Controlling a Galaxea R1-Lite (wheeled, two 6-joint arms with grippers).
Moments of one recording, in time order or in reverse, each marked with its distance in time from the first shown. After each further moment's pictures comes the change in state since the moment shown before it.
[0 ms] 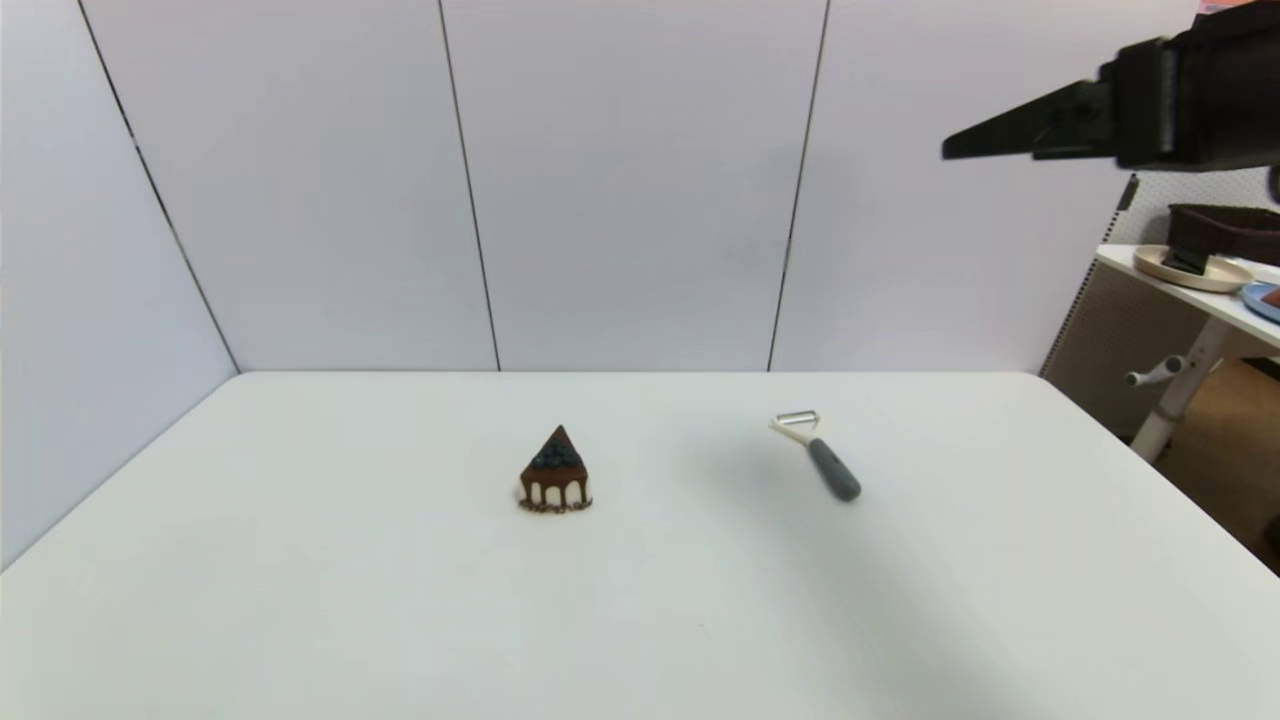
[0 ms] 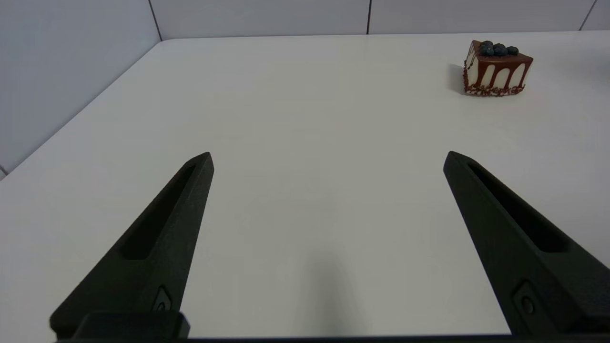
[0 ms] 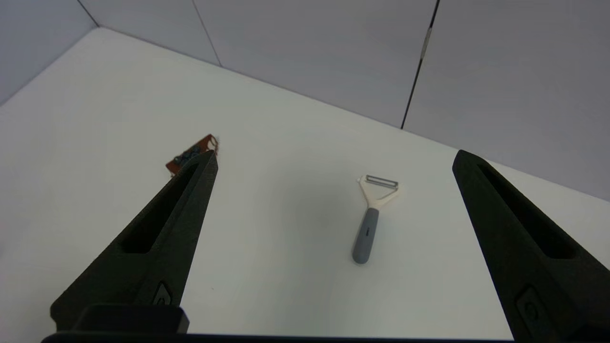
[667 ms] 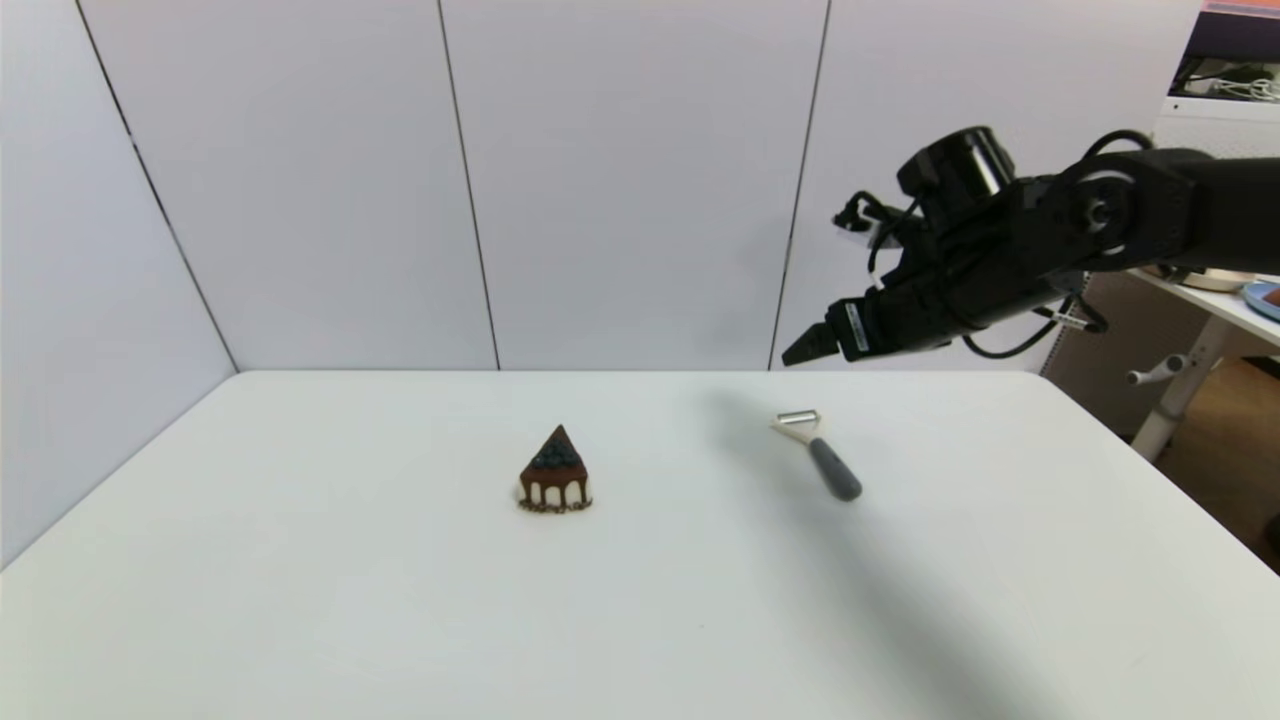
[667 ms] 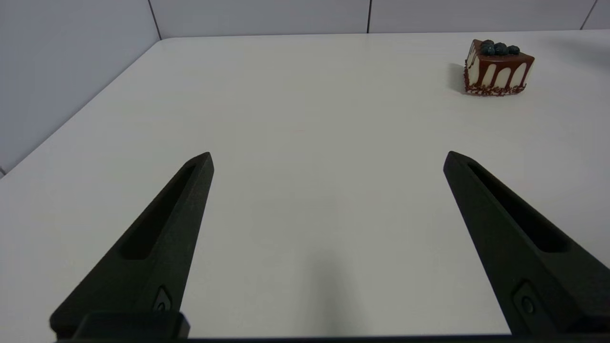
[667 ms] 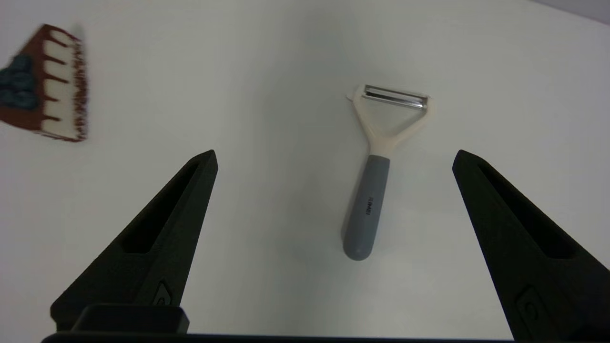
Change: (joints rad) left arm 0.000 0.000 0.000 0.000 -0.001 0.000; right arm 0.040 0.449 -0.011 0.006 -0.106 -0.004
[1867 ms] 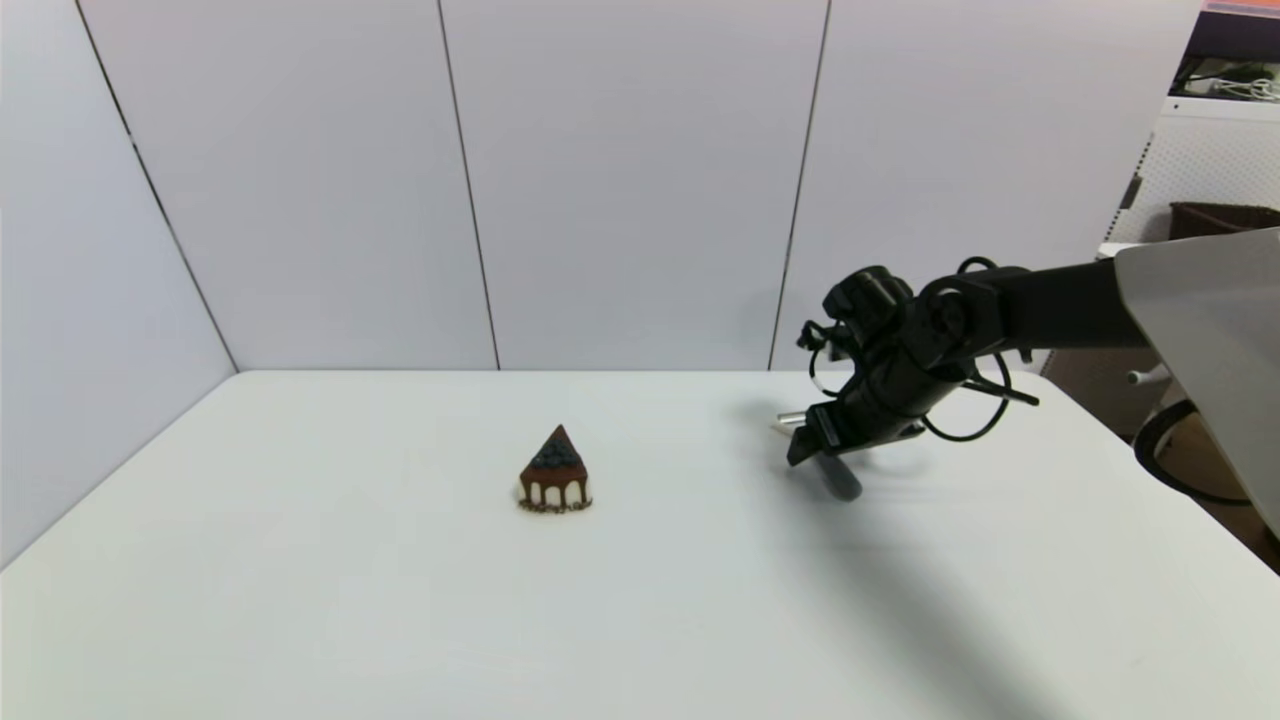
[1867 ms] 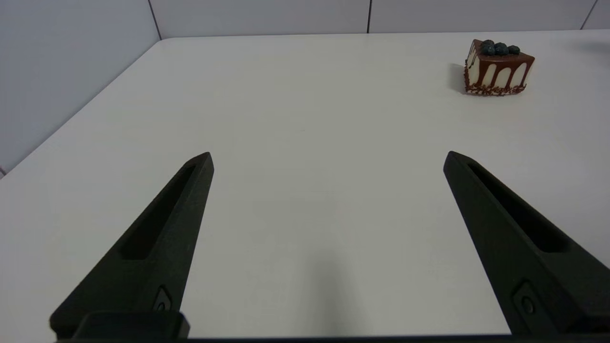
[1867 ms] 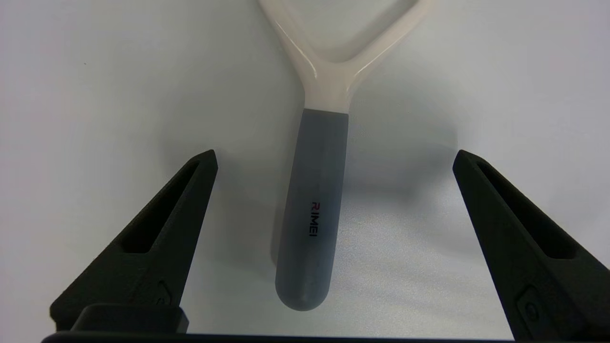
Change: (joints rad) left arm 0.000 0.000 0.000 0.000 0.001 0.000; right arm -0.007 0.214 0.042 0.034 -0.159 0.008
